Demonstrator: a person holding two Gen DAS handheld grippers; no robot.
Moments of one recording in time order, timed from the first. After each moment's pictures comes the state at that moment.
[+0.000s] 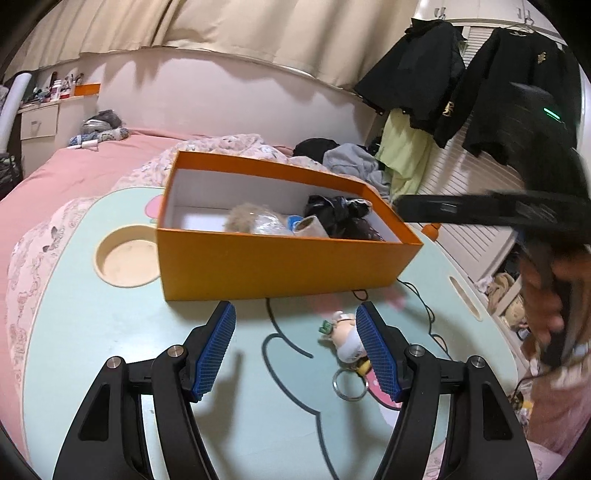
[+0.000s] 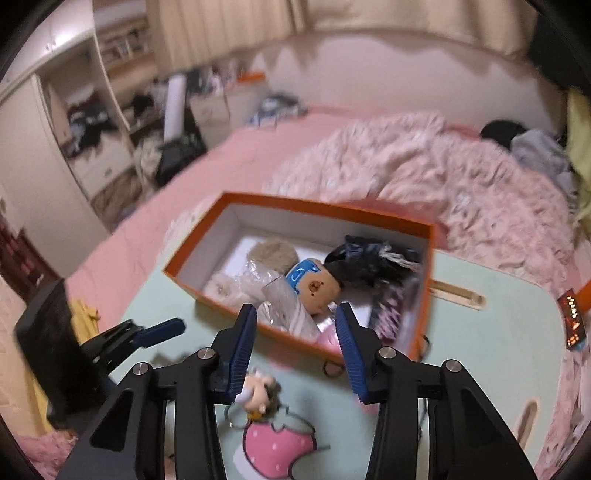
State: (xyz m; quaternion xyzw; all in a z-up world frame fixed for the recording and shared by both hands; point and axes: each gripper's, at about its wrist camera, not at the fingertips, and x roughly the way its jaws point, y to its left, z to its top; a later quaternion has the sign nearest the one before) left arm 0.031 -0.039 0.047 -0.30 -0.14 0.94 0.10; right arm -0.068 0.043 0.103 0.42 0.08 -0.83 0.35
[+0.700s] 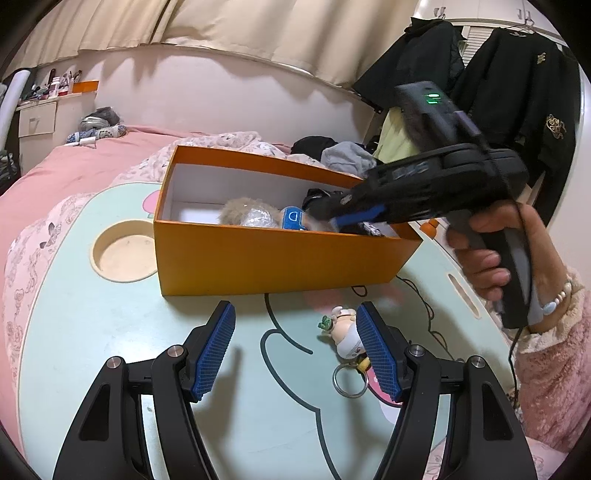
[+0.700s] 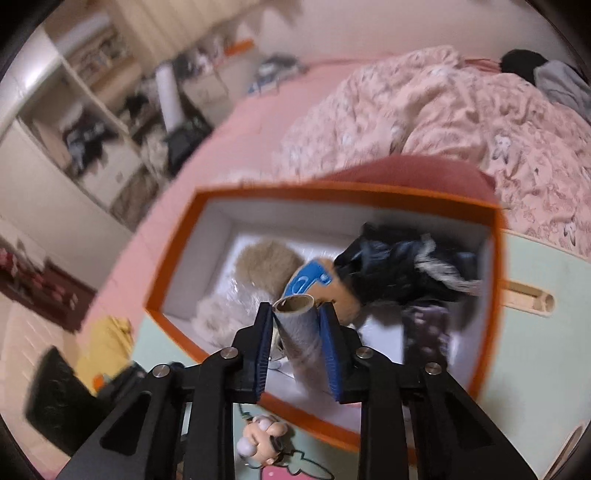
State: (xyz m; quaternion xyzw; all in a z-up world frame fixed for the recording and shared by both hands) left arm 0.031 -0.035 0.042 -0.30 -0.14 0.94 0.11; right arm -0.127 0.042 0.074 0.49 -0.01 -0.78 0.38
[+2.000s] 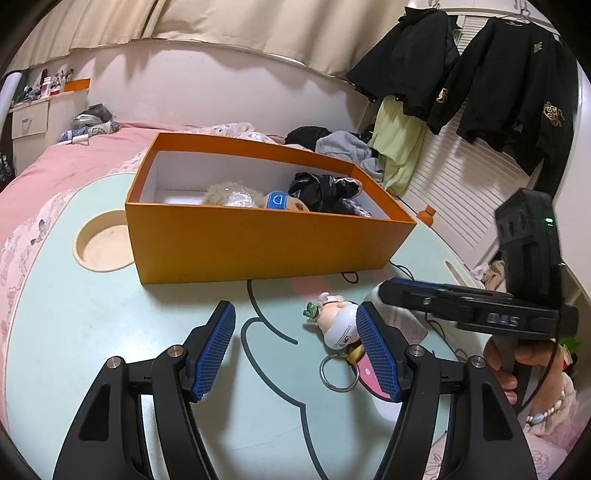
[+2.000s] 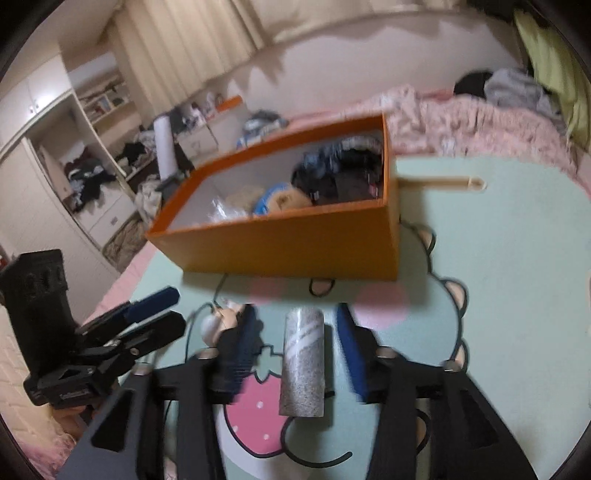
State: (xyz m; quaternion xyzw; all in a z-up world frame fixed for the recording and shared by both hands) left arm 0.033 -0.024 0.037 -0.31 -0.14 0.93 0.12; right arm -0.027 0.108 0.034 0.38 -0.04 -0.86 0.34
